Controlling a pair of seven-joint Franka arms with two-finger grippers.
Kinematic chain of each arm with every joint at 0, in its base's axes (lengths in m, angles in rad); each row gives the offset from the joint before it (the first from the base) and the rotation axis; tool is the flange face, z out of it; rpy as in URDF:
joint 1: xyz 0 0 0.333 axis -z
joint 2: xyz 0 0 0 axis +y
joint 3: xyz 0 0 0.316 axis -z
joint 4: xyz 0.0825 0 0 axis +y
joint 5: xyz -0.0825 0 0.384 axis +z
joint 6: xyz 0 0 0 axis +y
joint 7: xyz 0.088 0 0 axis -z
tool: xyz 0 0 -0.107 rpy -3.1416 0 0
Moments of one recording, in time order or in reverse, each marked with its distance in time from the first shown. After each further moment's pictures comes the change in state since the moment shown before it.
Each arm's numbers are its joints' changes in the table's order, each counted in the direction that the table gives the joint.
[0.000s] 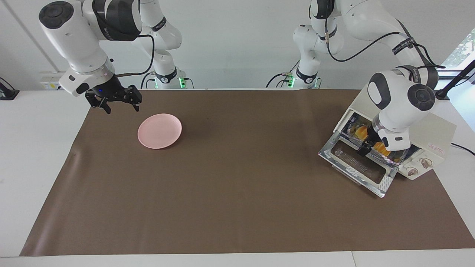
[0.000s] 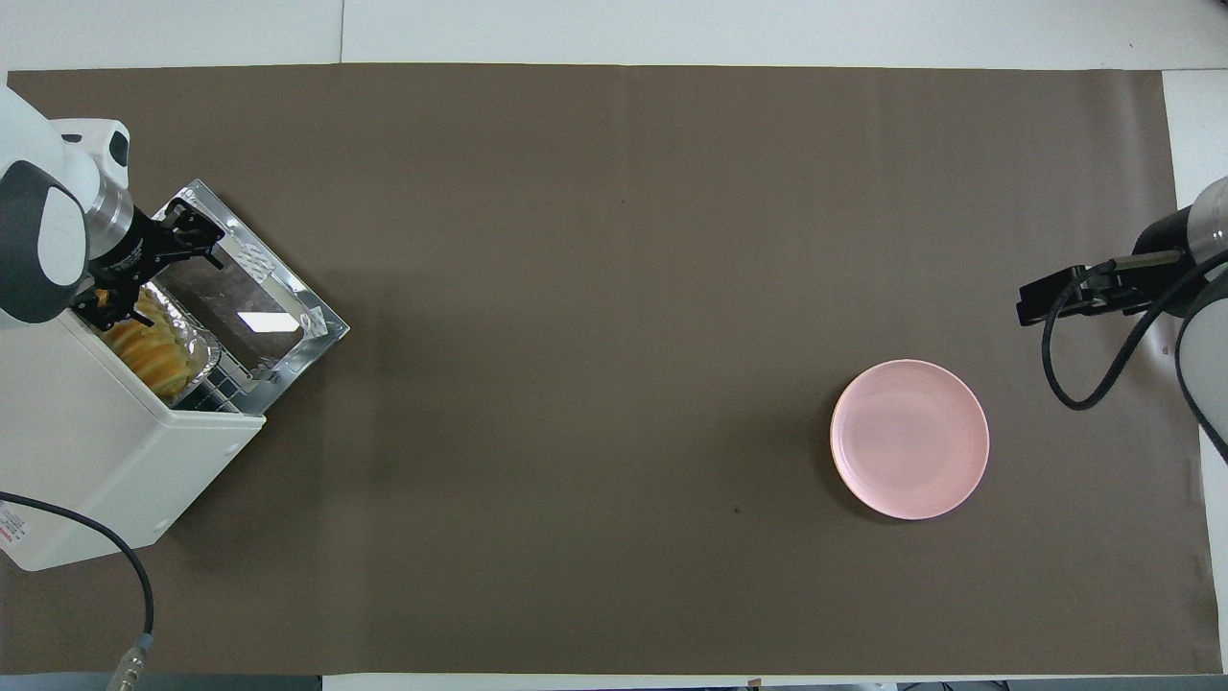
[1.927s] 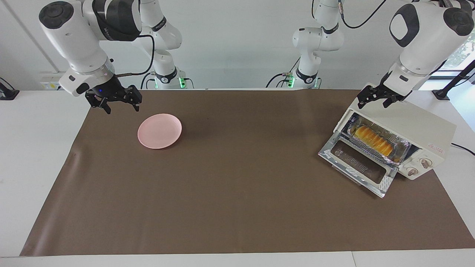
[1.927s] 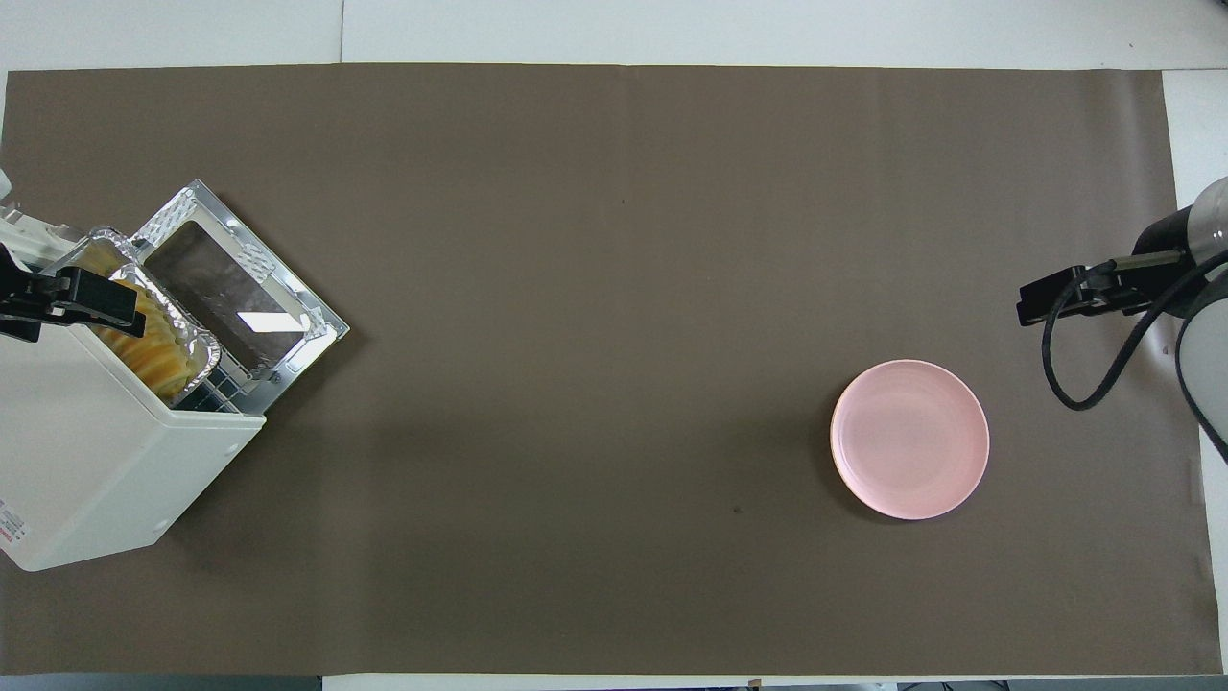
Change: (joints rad) left arm -0.418 -0.320 0.482 -0.025 0.086 0.272 0.701; right arm 0.000 0.000 0.000 0.000 0.000 0.000 0.000
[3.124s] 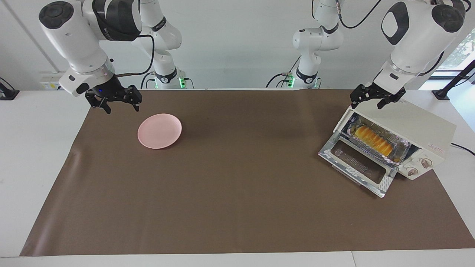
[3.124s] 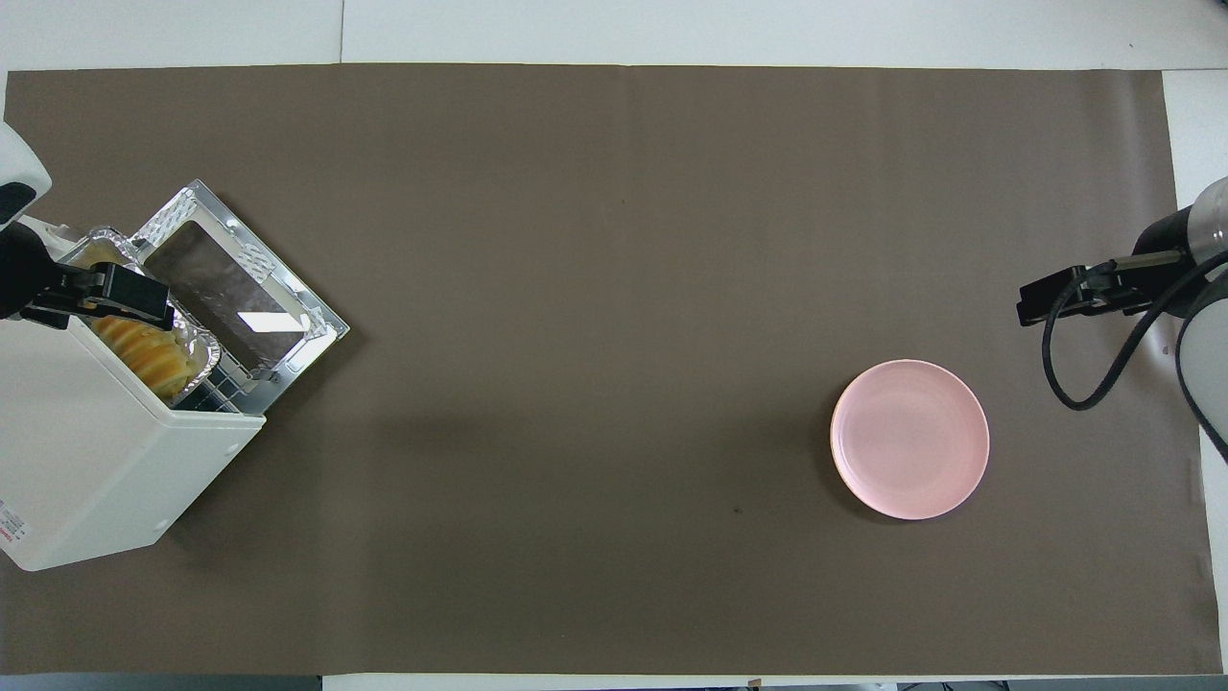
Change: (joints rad) left arm -0.098 0.000 0.149 -0.004 0.000 -0.020 0.000; right arm 0.000 0.000 0.000 0.000 0.000 0.000 0.000
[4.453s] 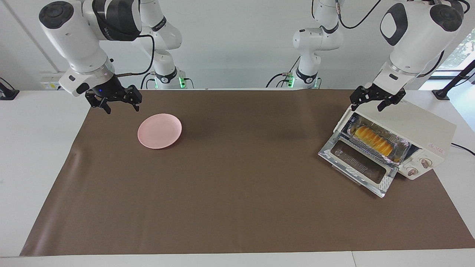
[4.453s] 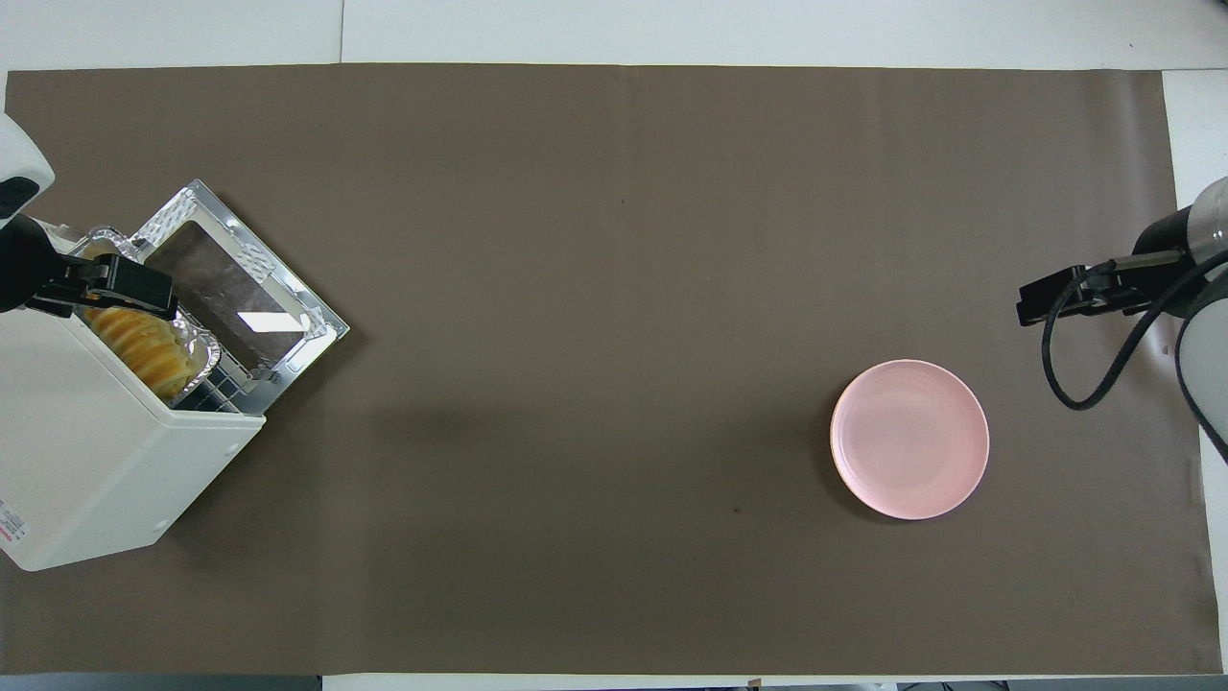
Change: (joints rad) left arm 0.000 0.000 0.006 0.002 0.000 -0.034 0.004; right arm 0.000 0.000 0.000 0.000 0.000 0.000 0.000
